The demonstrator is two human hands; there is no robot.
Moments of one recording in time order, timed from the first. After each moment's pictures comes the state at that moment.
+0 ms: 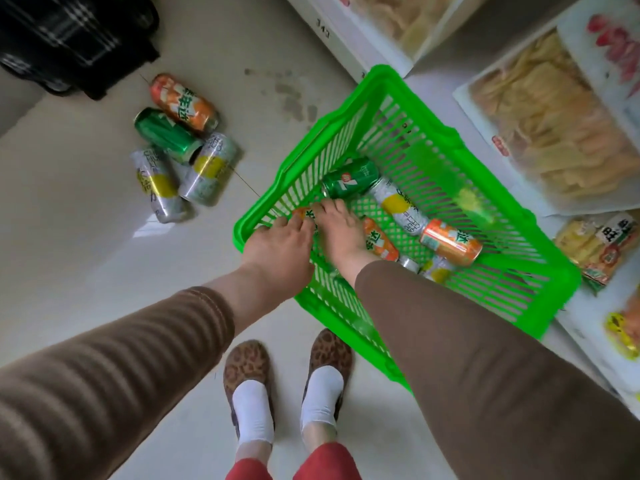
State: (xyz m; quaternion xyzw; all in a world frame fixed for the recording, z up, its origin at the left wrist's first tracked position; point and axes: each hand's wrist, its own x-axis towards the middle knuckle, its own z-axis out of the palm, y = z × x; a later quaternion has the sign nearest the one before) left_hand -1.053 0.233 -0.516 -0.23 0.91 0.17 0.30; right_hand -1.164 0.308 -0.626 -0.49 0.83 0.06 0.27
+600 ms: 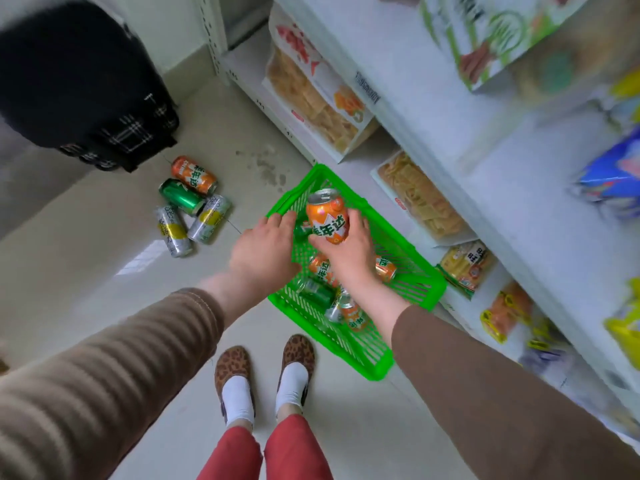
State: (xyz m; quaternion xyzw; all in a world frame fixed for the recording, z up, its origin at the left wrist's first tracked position) left_hand -1.079 0.207 -0.310 -0.29 0.90 0.24 0.21; right_hand -1.194 0.323 -0.361 -0.19 0.91 -0.28 0.25
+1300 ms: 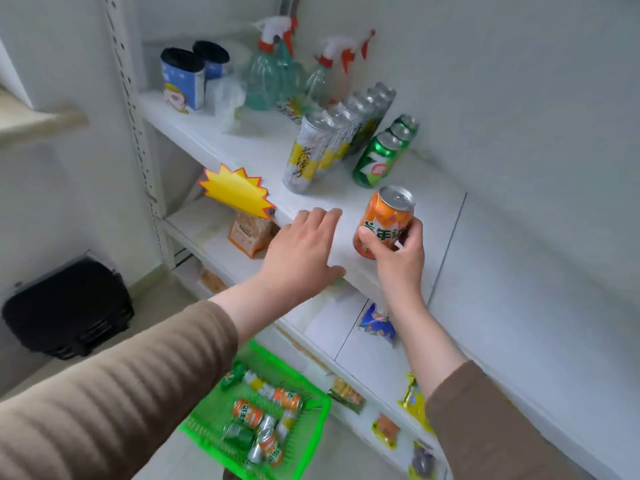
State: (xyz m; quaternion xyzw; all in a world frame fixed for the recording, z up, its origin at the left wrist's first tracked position) left_hand -1.229 0.215 0.190 -0.14 0.95 0.21 -0.18; right_hand -1.334 0.345 0.195 -0.15 0.81 -0.56 0.00
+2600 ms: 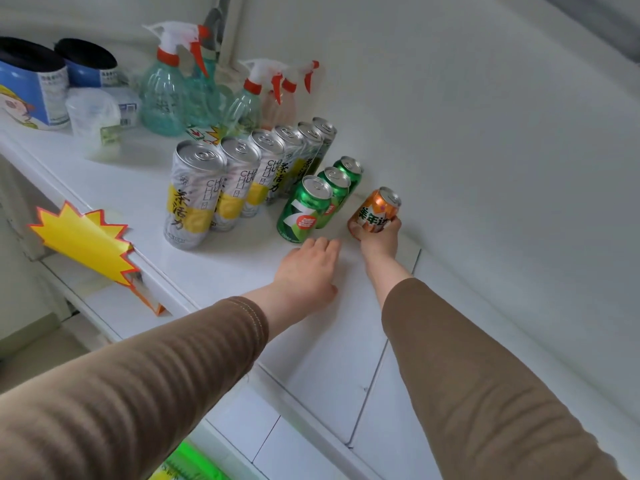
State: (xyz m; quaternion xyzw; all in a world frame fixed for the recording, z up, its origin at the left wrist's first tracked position) left_hand -1.473 0.245 0.168 -0.13 0.96 0.23 -0.13; right_hand -1.654 0.309 0.166 -0.05 0.86 -0.50 0.00
